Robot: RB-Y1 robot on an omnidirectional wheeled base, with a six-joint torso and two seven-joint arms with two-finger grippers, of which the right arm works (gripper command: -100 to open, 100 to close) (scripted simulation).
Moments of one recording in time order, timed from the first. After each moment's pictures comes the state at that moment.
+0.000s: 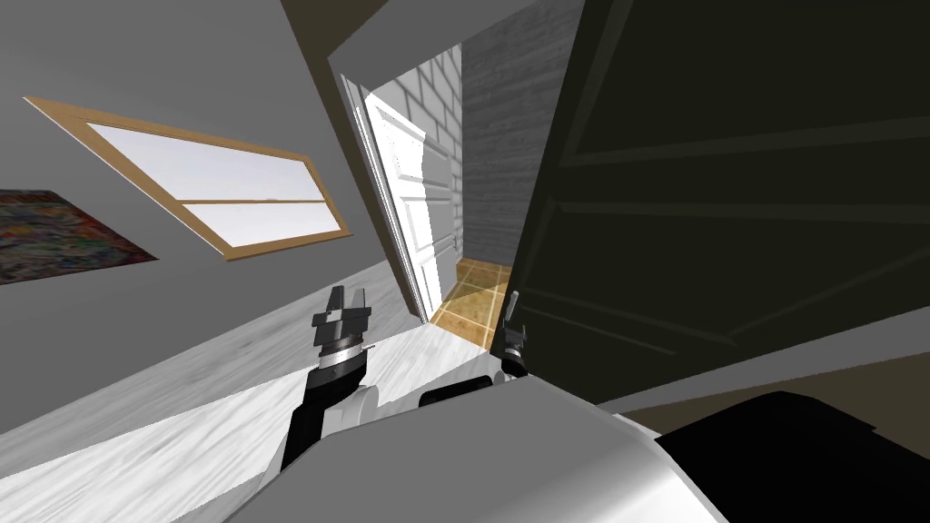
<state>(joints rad) 0.21 0.01 0.10 -1.04 -0.77 -0.94 -0.97</state>
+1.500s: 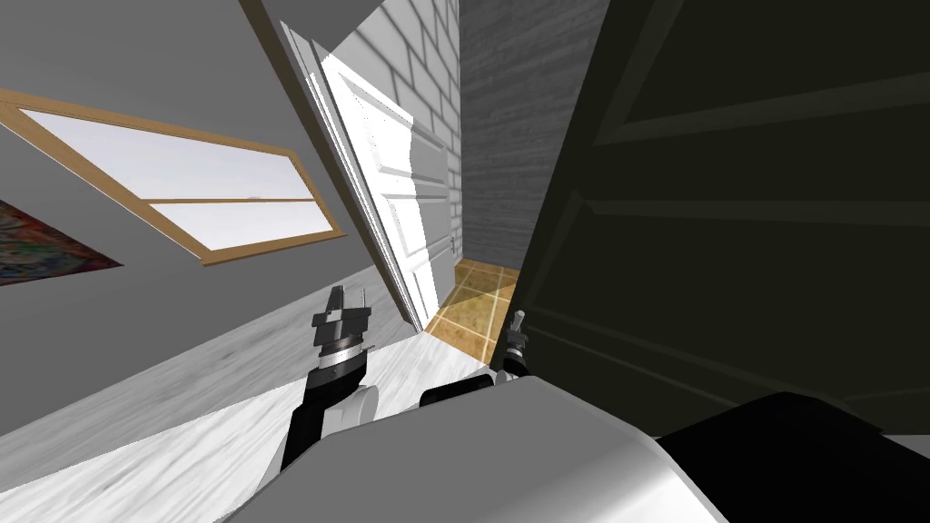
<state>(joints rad) 0.19 0.00 0.08 -1.00 -0.79 -0.93 -0.98</state>
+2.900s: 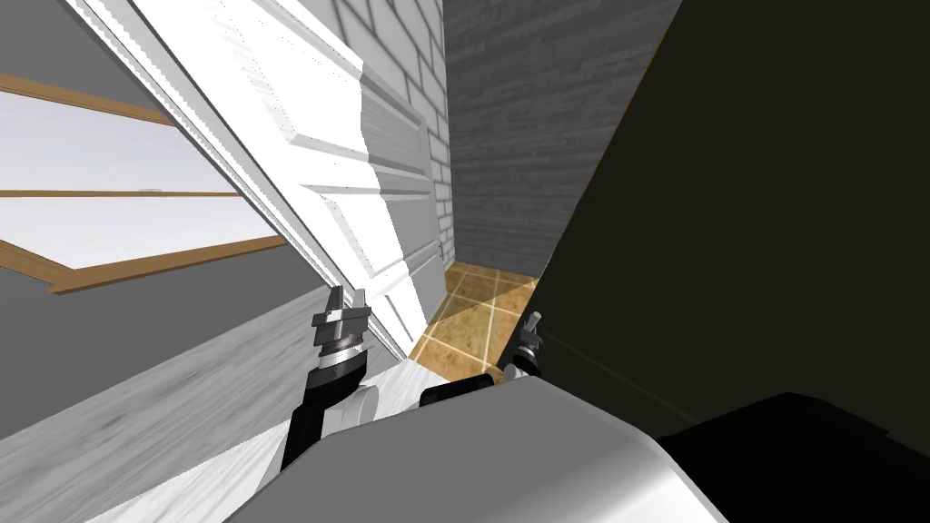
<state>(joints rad) 0.18 -0.02 -0.04 -1.00 -0.88 -0.96 -0.96</state>
